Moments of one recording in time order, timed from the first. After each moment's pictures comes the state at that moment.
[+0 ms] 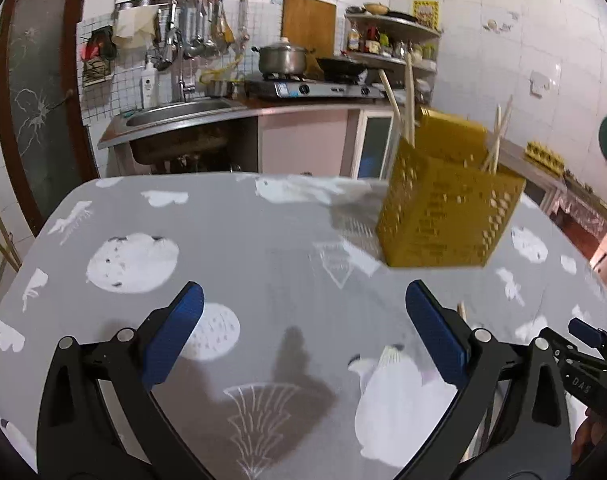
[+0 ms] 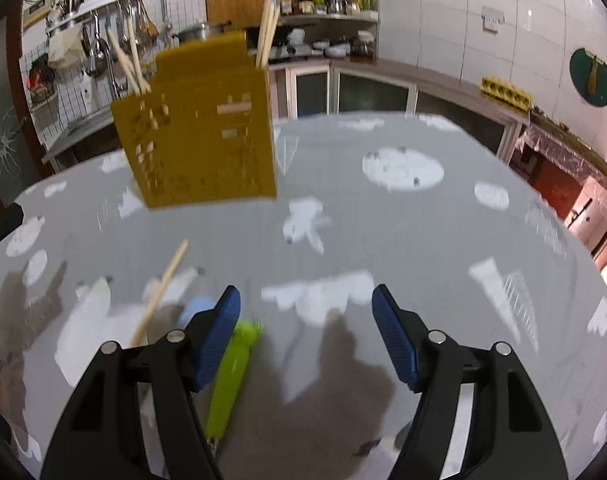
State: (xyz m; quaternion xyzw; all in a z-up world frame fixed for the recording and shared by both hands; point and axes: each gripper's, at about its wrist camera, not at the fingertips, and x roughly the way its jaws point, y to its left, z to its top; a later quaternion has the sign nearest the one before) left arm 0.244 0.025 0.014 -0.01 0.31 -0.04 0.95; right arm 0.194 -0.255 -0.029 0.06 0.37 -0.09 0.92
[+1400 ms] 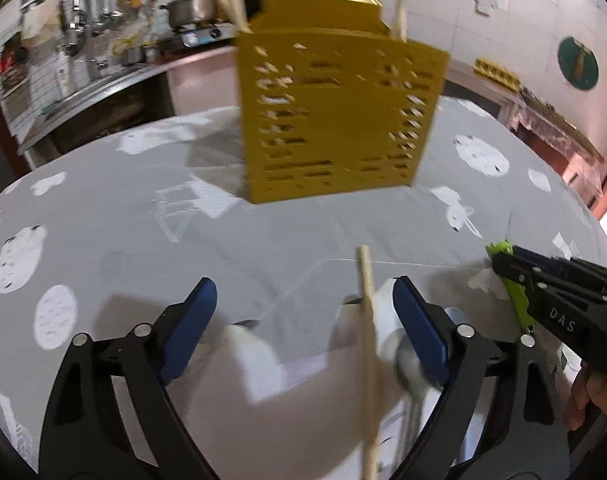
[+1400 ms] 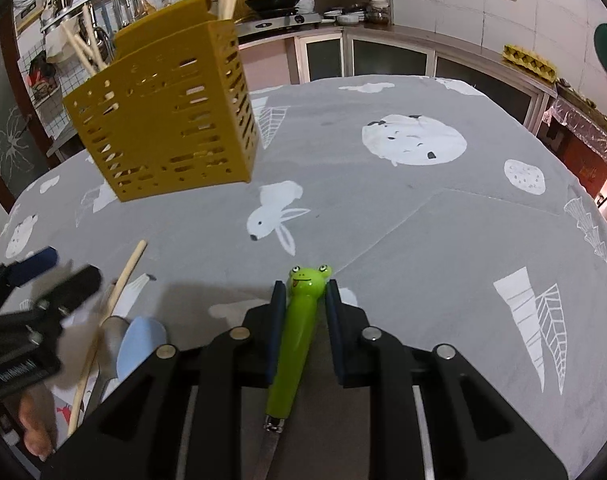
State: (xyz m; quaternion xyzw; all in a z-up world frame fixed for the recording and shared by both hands) left arm 0.273 -0.099 -0.038 0.05 0.41 -0.15 0.90; right arm 0.241 -0.298 -0.048 0.09 0.41 -0.04 0.90
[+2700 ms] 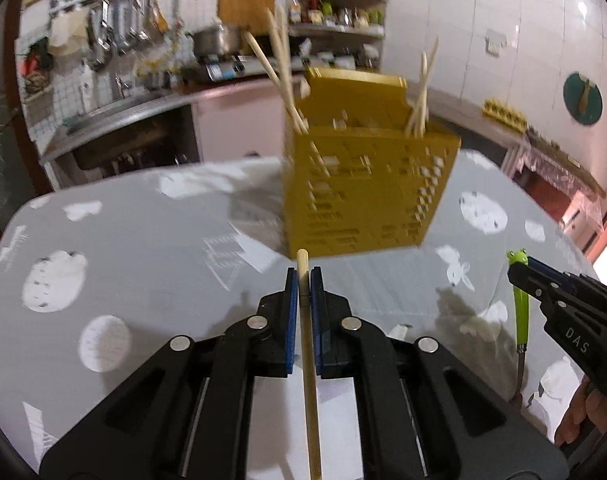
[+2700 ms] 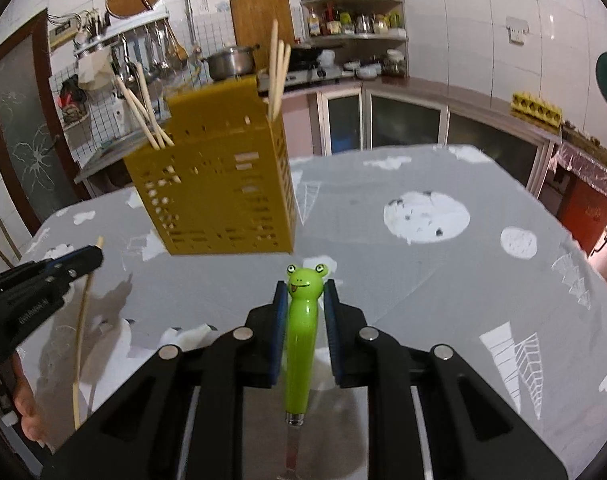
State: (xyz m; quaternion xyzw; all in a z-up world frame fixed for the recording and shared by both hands) left arm 0.261 -0.059 0.018 0.02 0.33 -0.11 0.94; right arm 0.219 -0.282 0.010 0.07 0.31 -0.01 0.95
